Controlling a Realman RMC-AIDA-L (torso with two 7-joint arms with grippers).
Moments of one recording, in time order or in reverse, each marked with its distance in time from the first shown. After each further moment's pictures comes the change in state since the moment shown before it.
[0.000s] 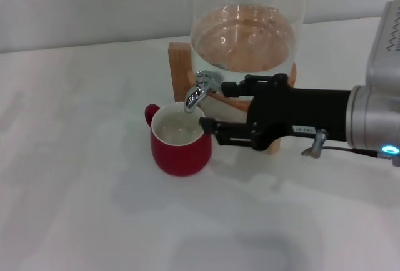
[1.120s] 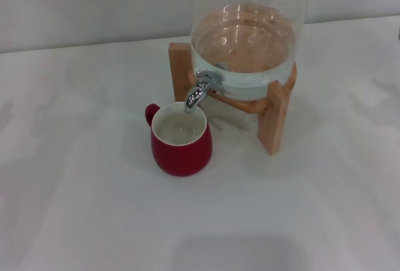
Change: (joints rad) left arm 0.031 0.011 -0.041 0.001 0.120 0.014 -0.123; right arm -0.121 0.005 0.594 -0.136 0.209 0.085 -0.092
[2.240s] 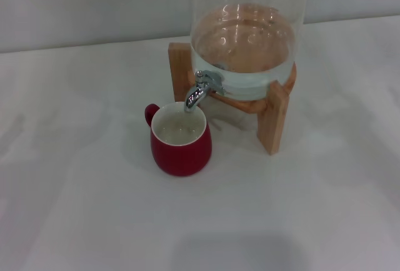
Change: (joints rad) left arm 0.011 -0.011 -0.080 0.085 0.292 -0.085 -0.231; right arm 0.139 -0.003 0.323 -0.474 0.220 0.209 -0.366
